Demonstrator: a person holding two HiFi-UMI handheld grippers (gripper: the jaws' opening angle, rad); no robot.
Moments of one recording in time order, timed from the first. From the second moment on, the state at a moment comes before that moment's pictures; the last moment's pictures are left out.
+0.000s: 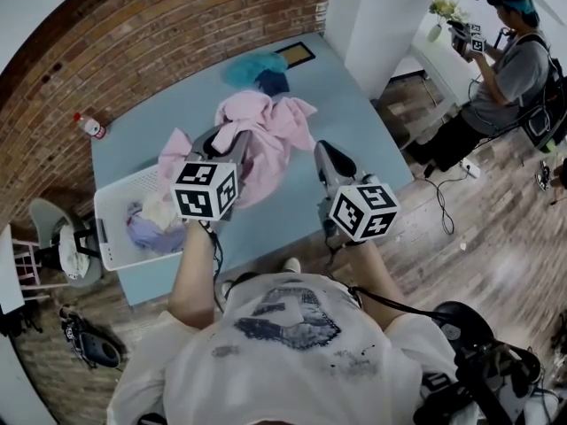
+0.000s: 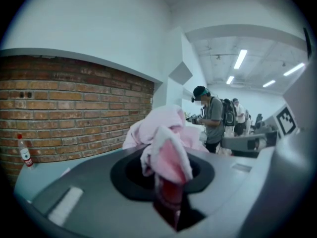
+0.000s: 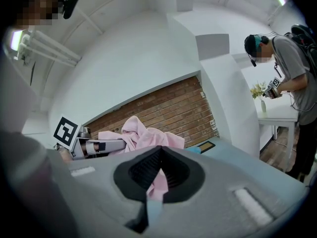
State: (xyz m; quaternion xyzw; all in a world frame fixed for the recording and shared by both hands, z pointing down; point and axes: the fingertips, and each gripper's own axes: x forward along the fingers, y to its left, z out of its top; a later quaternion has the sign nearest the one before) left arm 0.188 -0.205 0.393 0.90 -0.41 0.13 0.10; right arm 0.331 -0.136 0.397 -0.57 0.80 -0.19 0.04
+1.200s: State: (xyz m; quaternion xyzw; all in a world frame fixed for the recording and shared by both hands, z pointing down) left arm 0.231 -0.198 0.564 0.89 -0.36 0.18 0.21; right arm 0.367 -0.149 0.450 -0.59 0.77 -0.24 0.02
